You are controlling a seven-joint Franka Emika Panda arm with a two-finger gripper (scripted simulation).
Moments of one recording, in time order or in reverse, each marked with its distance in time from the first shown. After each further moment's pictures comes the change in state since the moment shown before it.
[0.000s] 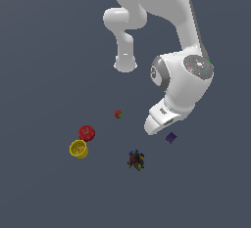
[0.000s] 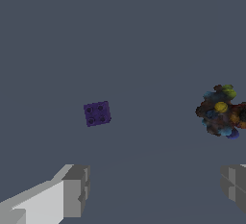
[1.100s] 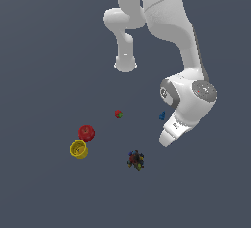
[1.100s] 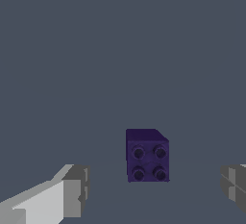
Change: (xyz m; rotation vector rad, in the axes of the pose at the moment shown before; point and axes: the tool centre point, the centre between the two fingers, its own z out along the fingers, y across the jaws) arm 0.027 -0.057 0.081 0.019 0.012 -0.181
